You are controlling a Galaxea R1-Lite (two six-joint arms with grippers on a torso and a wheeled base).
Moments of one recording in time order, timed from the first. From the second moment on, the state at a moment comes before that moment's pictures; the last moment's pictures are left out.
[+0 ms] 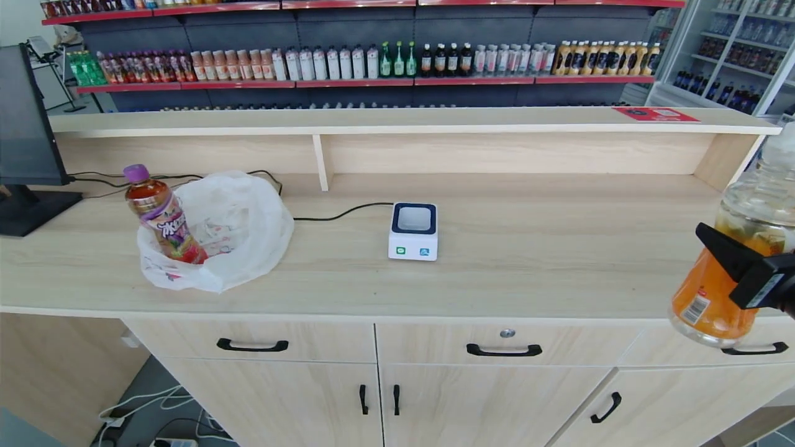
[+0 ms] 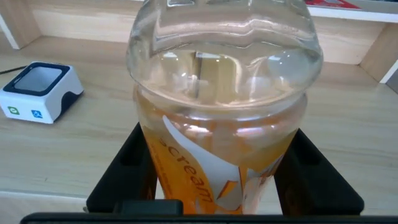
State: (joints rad) left arm 0.00 0.00 0.00 -0.01 0.04 0.00; right arm 0.10 1.25 -0.29 -1.10 -0.07 -0.11
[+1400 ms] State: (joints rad) left arm 0.00 0.00 0.00 -0.01 0.04 0.00; right arm 0.10 1.25 -0.32 -1.10 -0.05 -0.10
